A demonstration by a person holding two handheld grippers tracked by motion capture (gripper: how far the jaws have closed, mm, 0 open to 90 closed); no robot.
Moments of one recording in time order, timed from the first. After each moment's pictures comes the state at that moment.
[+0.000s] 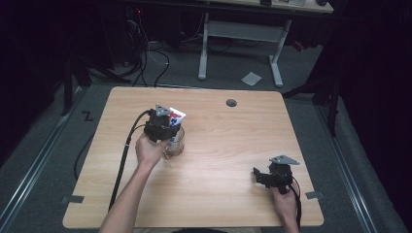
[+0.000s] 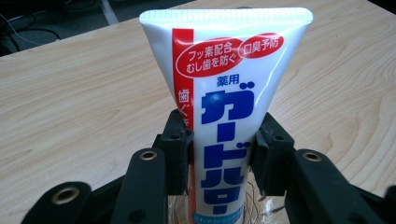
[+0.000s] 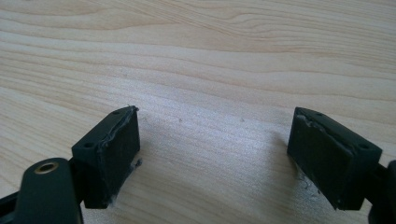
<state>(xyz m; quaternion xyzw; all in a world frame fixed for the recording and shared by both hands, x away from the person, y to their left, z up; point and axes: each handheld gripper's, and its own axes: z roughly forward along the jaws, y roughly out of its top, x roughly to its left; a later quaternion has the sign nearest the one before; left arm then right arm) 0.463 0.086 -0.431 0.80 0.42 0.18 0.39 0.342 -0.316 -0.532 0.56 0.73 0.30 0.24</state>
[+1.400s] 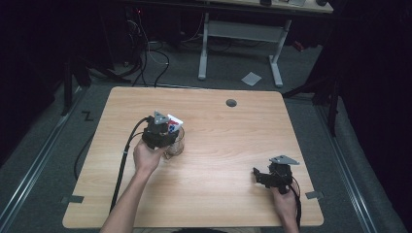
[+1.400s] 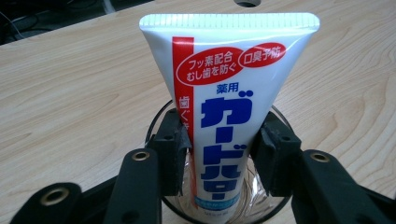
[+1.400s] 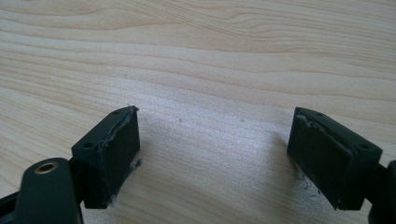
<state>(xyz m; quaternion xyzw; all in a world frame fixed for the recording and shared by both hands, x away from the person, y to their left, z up) 0.449 0.092 -0.446 0.80 0.41 0.19 0.39 0.342 -0.316 -0.532 0.56 0.73 0.30 0.24</state>
